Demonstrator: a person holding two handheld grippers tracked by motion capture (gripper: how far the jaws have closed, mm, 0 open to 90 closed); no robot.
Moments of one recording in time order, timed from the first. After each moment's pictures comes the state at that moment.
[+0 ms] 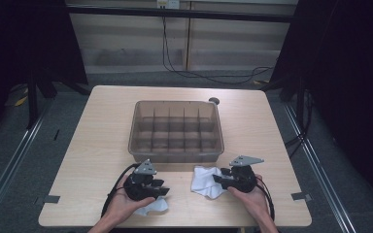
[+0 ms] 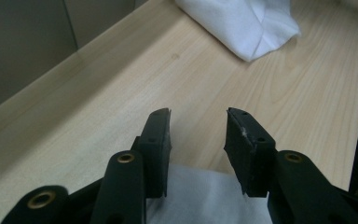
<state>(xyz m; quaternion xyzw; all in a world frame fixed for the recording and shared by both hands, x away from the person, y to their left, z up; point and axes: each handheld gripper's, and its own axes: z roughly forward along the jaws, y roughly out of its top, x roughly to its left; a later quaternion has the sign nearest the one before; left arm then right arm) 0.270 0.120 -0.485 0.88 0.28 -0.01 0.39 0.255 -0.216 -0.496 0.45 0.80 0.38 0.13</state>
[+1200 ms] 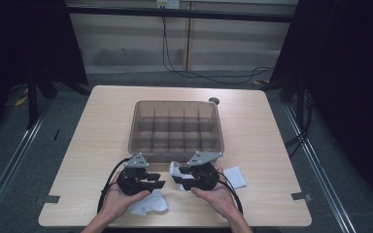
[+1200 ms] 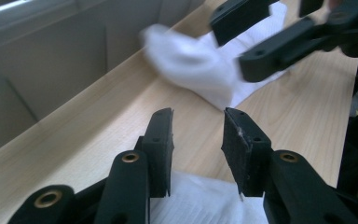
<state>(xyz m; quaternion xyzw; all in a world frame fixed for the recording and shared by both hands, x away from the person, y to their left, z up) 0.278 0.138 -0.469 0.85 0.29 -0.01 0.43 0.259 -0.112 -0.459 0.34 0.83 0.44 0.08</state>
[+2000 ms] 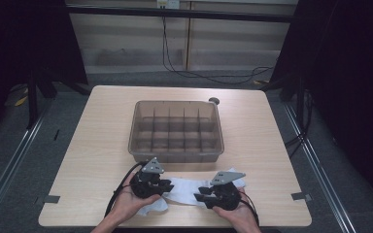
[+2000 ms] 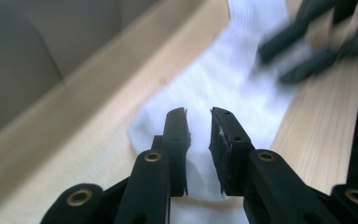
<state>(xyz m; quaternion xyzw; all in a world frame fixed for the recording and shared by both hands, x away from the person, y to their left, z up) 0.269 0.101 -0.483 0.89 0.25 -0.01 0.38 0.216 -0.171 -0.488 0.38 0.83 0.41 0.07</state>
